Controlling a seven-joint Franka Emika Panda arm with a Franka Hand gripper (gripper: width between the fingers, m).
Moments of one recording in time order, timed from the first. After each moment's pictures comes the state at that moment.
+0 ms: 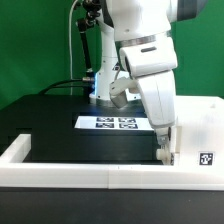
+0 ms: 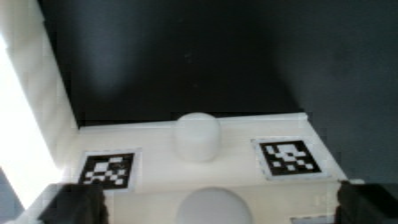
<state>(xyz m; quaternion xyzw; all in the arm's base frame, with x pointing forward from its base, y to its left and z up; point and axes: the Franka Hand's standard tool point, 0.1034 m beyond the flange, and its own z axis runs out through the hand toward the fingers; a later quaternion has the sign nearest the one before) 0.591 0.030 0.059 -0.71 -0.69 -0.07 0.10</state>
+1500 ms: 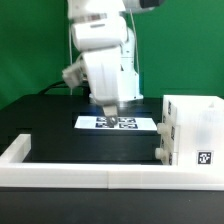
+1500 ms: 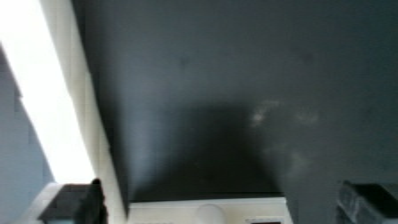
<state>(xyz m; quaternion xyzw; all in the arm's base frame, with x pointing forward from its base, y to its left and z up) 0.584 -0.056 0.091 -0.72 -0.69 -0.07 0.05</state>
